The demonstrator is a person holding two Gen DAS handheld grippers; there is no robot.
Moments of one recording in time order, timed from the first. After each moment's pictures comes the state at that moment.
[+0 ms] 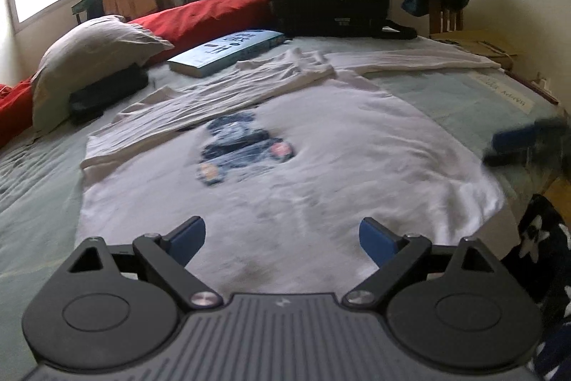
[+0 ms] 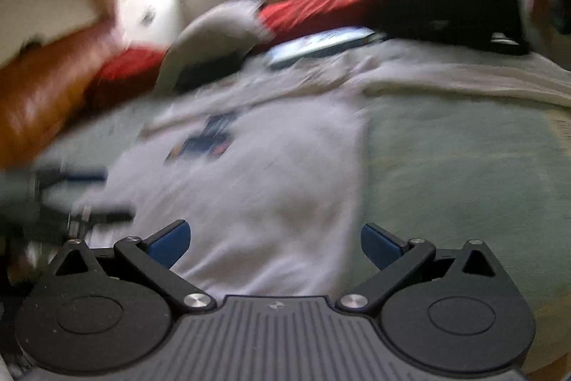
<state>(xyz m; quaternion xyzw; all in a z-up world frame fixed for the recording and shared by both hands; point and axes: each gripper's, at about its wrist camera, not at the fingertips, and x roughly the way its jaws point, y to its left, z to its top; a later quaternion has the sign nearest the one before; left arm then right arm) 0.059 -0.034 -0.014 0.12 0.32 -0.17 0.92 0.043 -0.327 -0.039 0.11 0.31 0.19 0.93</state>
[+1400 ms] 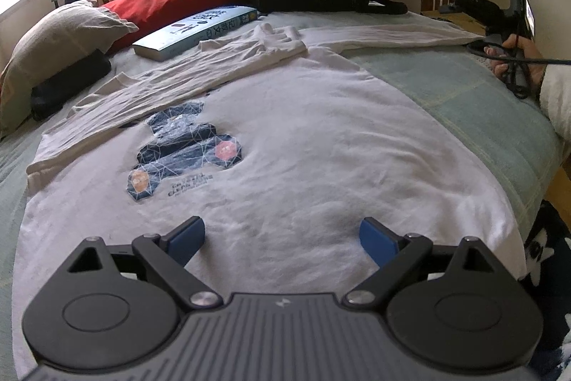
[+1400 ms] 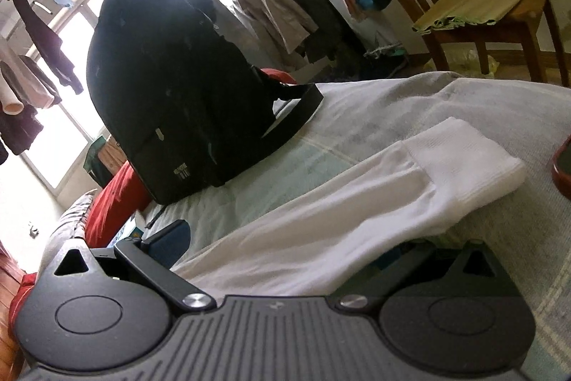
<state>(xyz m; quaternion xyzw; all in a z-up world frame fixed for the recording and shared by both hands) 0.096 -0.083 -0.039 0.12 0.36 -0.18 0.91 0.268 -0.612 -0.098 0.35 0.19 -0.03 0.92</state>
